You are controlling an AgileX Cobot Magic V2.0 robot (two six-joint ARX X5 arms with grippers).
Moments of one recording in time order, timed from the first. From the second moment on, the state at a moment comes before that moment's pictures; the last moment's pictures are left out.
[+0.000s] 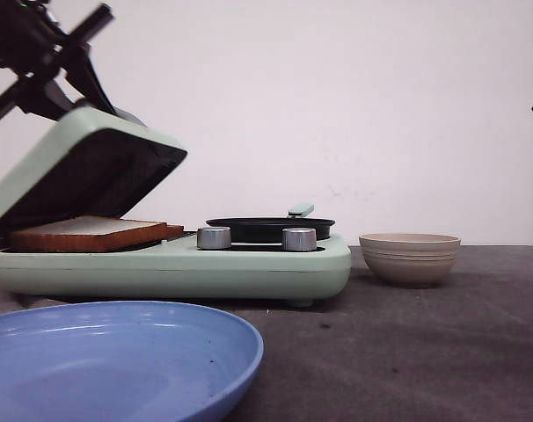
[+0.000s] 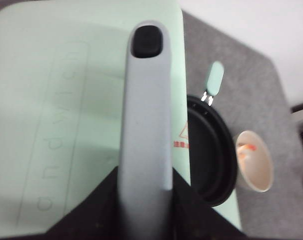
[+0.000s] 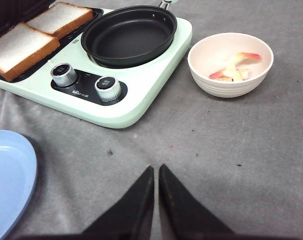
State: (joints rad) left arm -0.11 1.52 1.26 -0.38 0.41 -0.41; right arm 0.64 0.44 0.45 -0.46 0.13 0.30
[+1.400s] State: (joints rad) left arm -0.32 1.67 1.30 -0.44 0.18 -0.30; right arm 0.64 0.44 0.45 -0.49 0.13 0.30
